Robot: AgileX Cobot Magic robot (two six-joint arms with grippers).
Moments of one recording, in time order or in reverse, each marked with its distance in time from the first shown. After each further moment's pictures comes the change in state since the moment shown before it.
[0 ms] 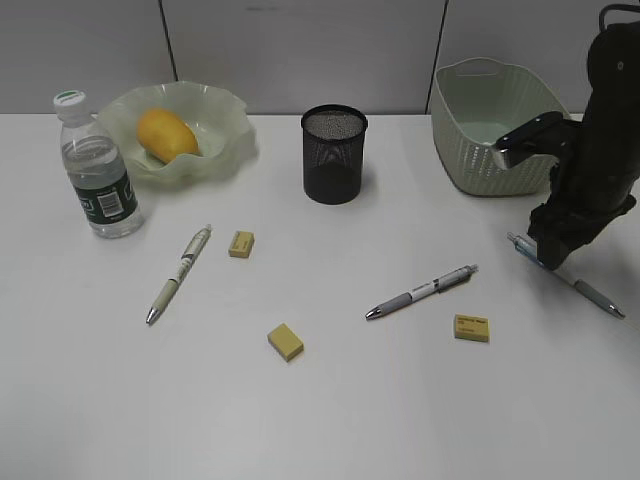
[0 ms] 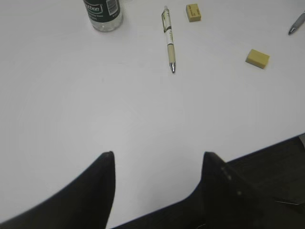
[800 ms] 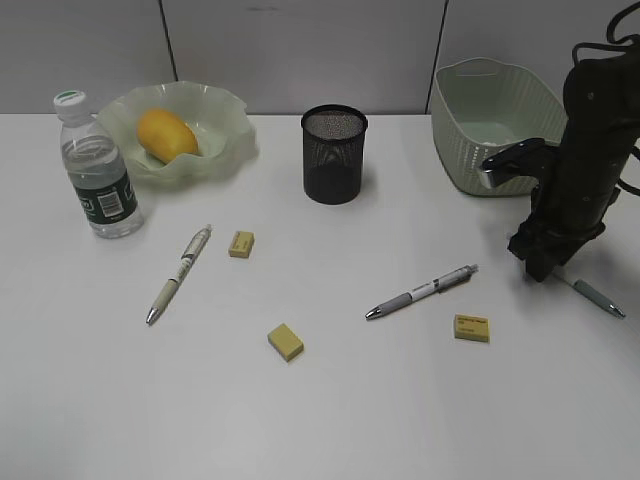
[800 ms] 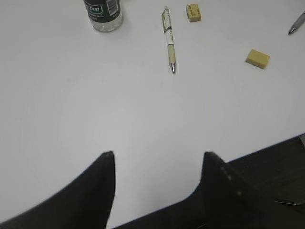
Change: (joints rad) left arm 0.000 -0.001 0.000 0.001 0.000 0.000; right arm -0.013 0.115 -0.043 0.043 -0.039 0.000
